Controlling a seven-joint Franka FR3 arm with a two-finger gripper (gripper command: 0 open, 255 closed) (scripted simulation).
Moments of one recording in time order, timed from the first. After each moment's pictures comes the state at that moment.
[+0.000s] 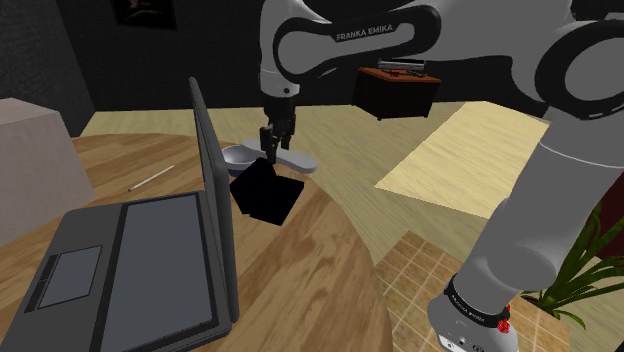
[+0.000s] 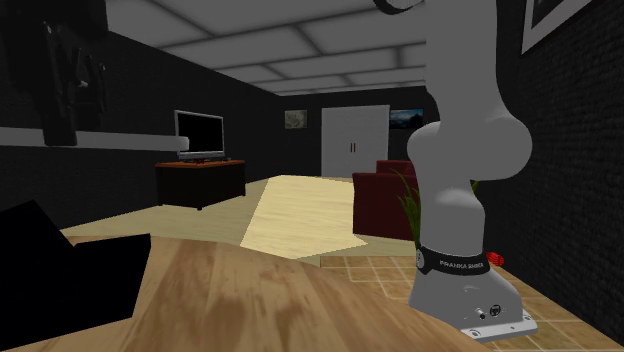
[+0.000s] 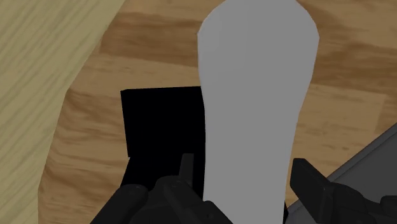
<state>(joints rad) 0.09 0.05 0.29 -1.82 -0.03 1.85 -0.01</state>
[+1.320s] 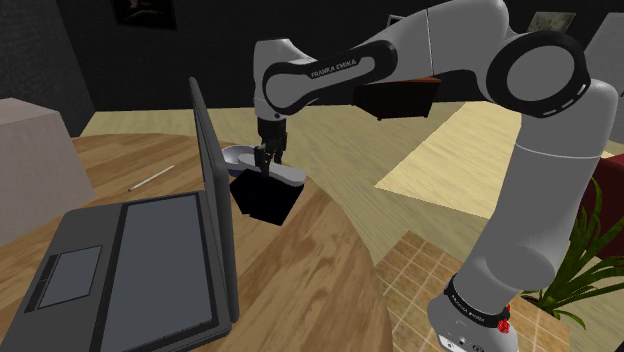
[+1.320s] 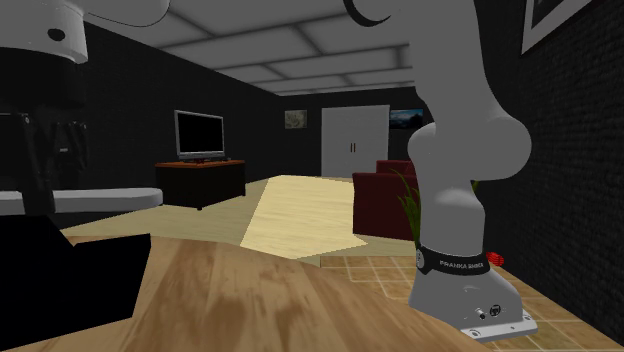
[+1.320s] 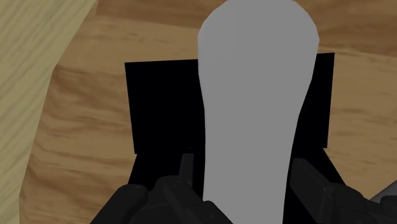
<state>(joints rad) 0.07 0.21 0.26 -1.80 -0.08 1.99 -0.03</state>
